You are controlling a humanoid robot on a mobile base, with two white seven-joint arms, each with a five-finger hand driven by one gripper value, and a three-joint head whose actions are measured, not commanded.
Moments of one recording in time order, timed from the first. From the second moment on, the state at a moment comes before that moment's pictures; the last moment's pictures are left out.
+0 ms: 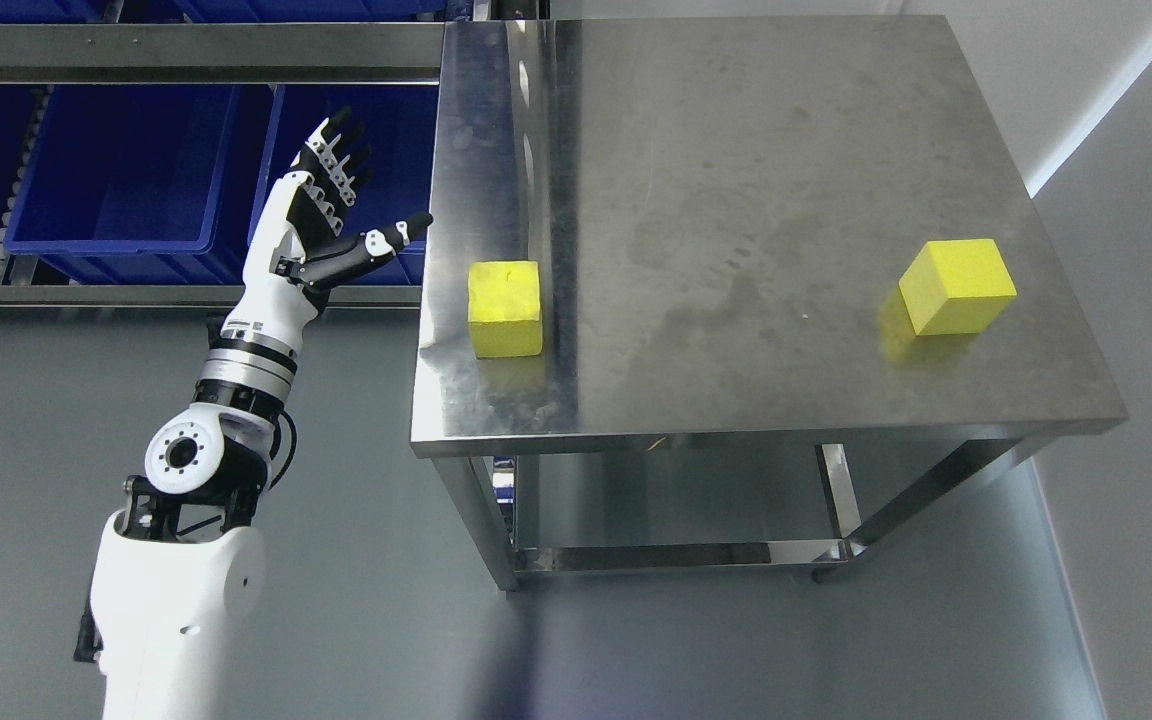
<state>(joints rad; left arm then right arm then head) -0.26 0.09 -0.04 -1.71 0.25 0.17 -0.10 0.00 0.00 -0.09 0.00 0.00 -0.10 -0.03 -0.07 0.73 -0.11</state>
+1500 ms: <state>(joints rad) -0.36 0.34 -0.03 -1.66 0.14 0.09 -0.81 0.00 0.00 -0.09 0.00 0.00 -0.10 -0.03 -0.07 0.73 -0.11</state>
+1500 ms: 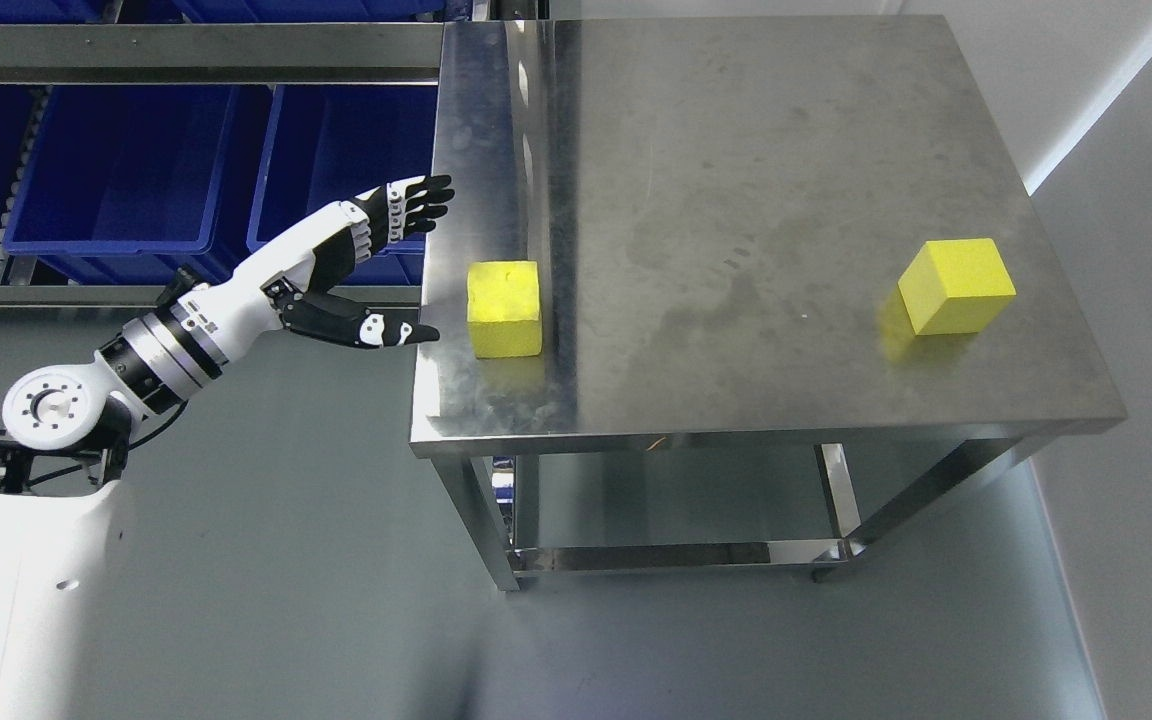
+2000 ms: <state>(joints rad) -0.44 0.32 -0.15 -1.54 0.03 0.09 -0.81 0.00 0.00 -0.09 0.00 0.00 -0.10 -0.03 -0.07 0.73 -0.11</state>
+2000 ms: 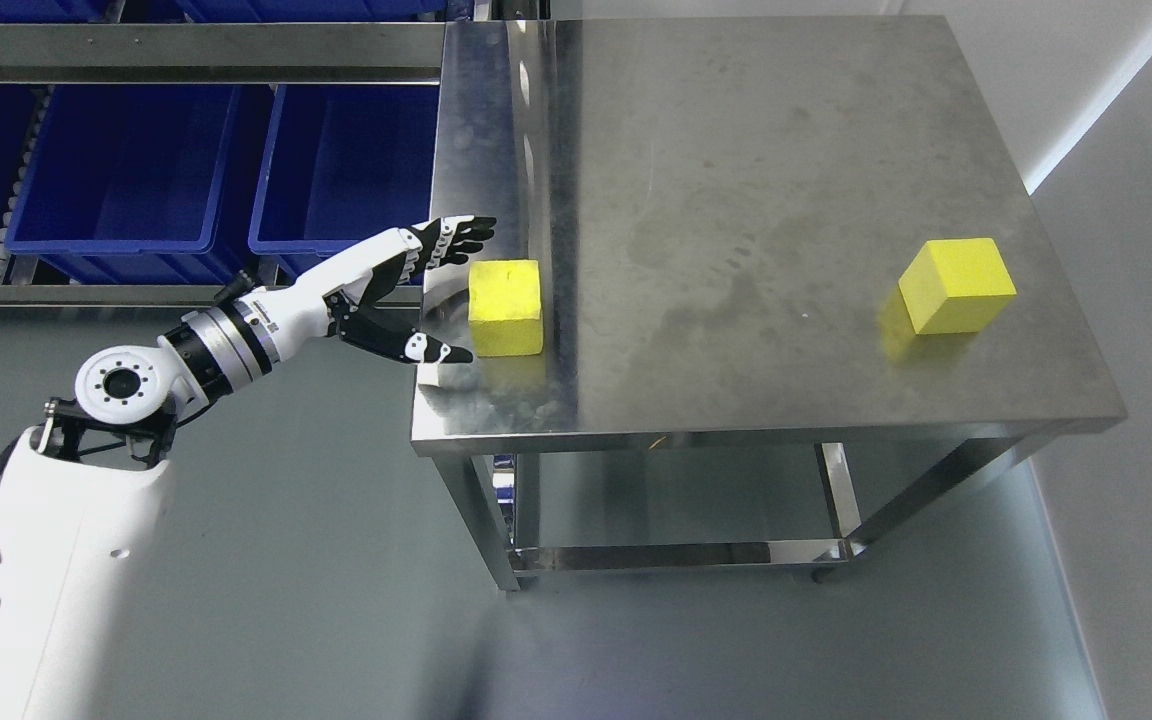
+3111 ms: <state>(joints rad) -0.56 0.17 -0.23 -1.31 -0.06 0.03 -0.82 0.00 0.00 -0.09 0.00 0.00 -0.10 -0.03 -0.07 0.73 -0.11</state>
